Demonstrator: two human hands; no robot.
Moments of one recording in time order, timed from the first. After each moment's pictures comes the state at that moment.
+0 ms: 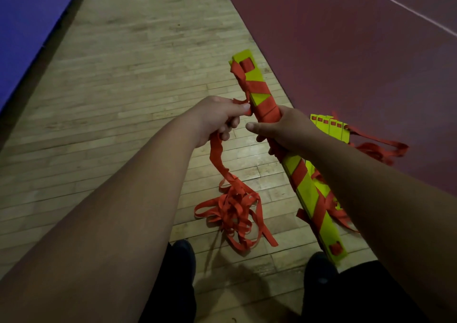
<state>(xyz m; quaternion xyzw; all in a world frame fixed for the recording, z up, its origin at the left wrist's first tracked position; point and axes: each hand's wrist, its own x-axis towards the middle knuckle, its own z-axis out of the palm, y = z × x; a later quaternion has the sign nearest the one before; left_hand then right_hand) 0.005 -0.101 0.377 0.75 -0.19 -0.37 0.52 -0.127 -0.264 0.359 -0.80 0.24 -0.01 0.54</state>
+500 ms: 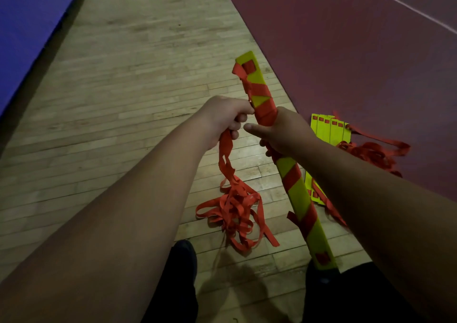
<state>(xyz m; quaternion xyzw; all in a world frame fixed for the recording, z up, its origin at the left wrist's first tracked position) -0.007 -0.116 0.377 0.73 -0.14 -0.36 0.57 -0.115 -0.257 0.342 -0.86 0.28 -0.03 0.42</state>
